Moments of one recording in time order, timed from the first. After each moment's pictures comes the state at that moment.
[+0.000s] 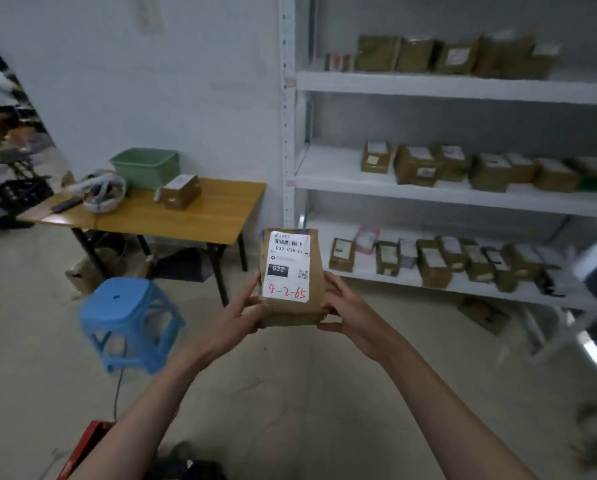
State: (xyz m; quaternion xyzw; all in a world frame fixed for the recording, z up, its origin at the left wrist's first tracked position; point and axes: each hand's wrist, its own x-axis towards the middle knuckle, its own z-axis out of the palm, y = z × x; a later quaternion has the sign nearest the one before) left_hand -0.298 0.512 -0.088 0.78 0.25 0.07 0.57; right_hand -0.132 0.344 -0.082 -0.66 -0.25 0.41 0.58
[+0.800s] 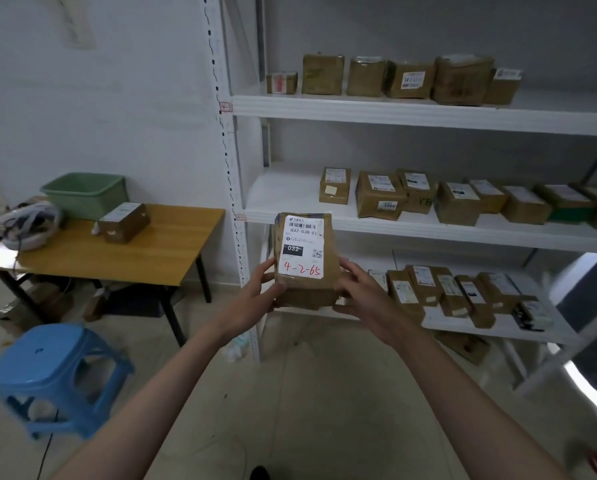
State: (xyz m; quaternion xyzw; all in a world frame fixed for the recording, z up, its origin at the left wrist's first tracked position) left_hand -0.016 0.523 -0.069 0.78 0.17 0.09 0.59; right_hand 0.123 0.340 -0.057 -0.68 -0.20 0.33 0.62
